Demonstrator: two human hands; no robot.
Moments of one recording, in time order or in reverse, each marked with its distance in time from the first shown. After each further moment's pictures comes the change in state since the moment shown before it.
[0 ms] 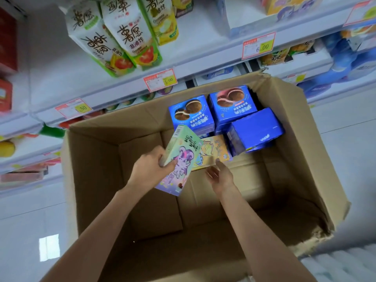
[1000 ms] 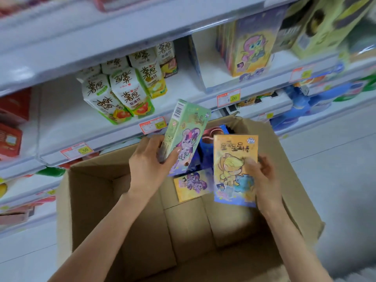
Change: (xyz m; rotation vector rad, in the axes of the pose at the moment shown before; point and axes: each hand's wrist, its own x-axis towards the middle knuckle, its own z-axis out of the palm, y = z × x) left_hand 0.014 0.085 -0.072 -0.149 0.579 0.397; right_hand -0.149 -0.129 -0.020 -0.323 -0.270 -0.850
